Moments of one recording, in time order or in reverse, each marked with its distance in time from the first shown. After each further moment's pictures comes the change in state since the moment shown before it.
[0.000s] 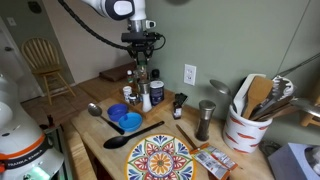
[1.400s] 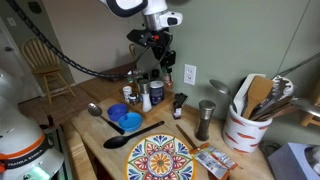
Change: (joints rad) arm -0.191 -0.037 -0.156 -0.018 -0.082 0.093 0.691
